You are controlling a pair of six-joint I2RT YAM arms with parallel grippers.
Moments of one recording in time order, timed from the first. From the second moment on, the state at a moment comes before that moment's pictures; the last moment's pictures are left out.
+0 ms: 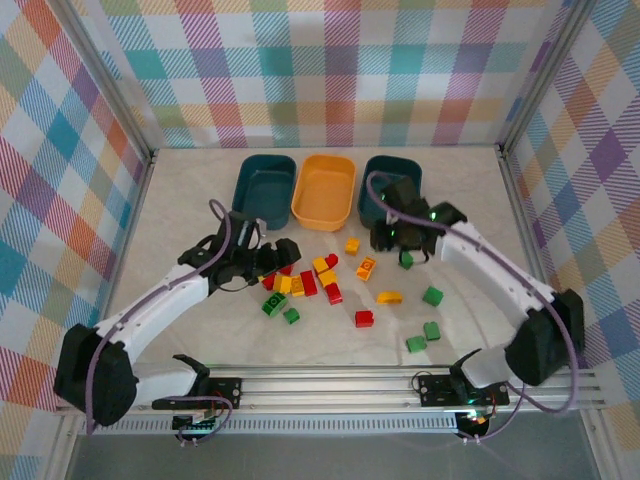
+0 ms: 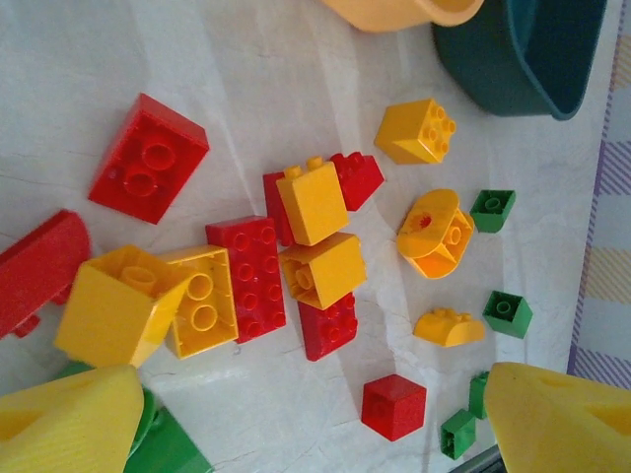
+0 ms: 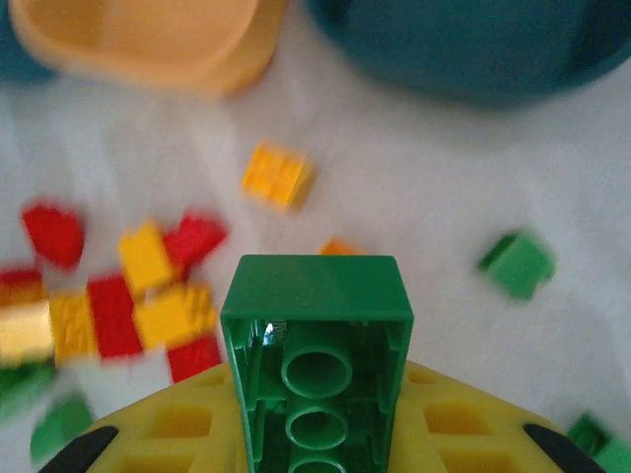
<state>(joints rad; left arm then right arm) -0.48 1.24 0.85 -0.47 0.31 -0.85 0.50 1.47 1.30 -0.86 0.03 0.47</state>
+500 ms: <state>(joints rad) -0.54 1.25 0.87 -0.45 0.34 -0.92 0.31 2.23 1.94 -0.86 -0.05 0.38</state>
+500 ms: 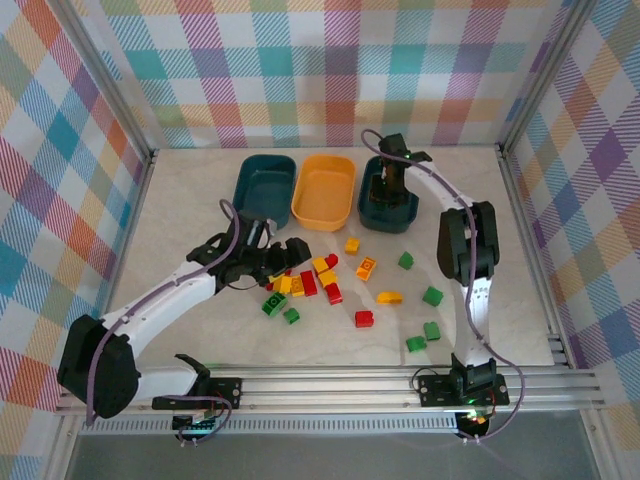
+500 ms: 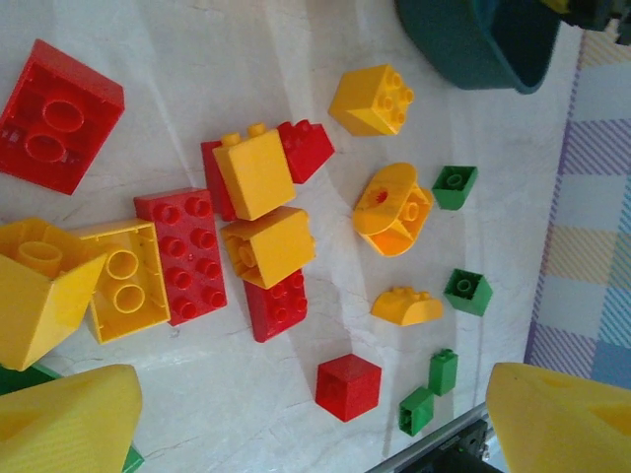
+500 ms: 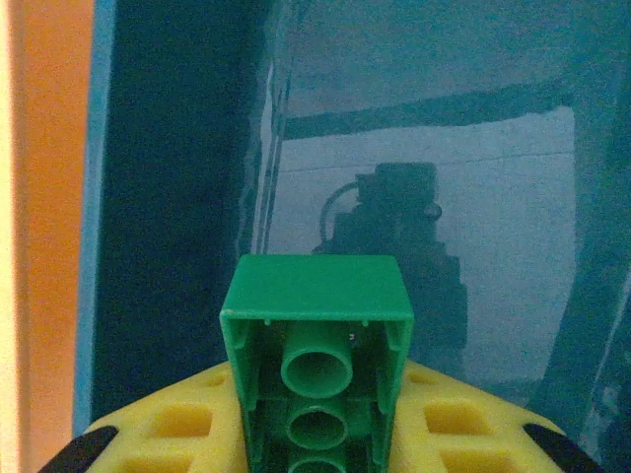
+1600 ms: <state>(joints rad) -0.58 1.36 0.87 -0.47 0.25 -0.91 0.61 1.31 0.85 -0.75 0.02 0.75</state>
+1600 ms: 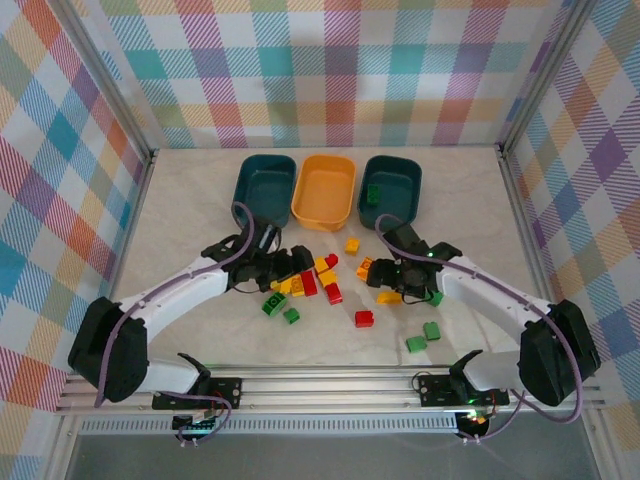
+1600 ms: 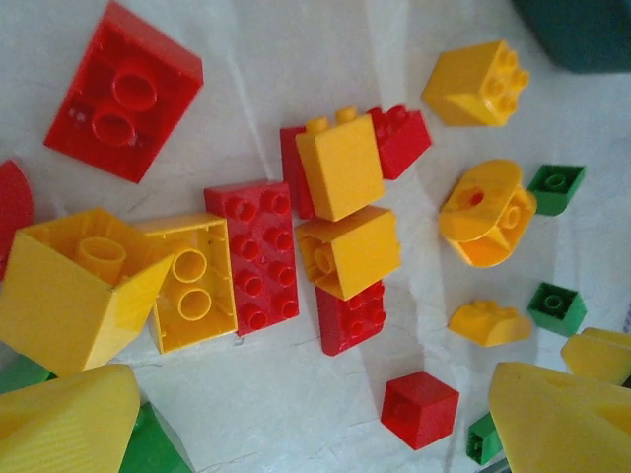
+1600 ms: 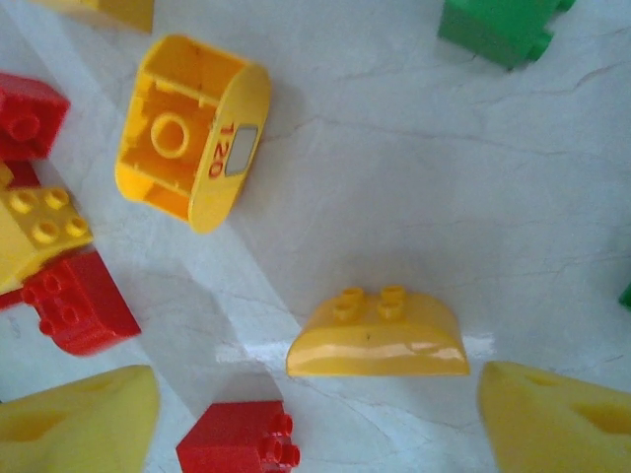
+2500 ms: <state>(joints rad) -0.59 1.36 0.89 -0.48 0.25 -0.91 0.64 1.57 0.87 -0.74 0.02 0.62</state>
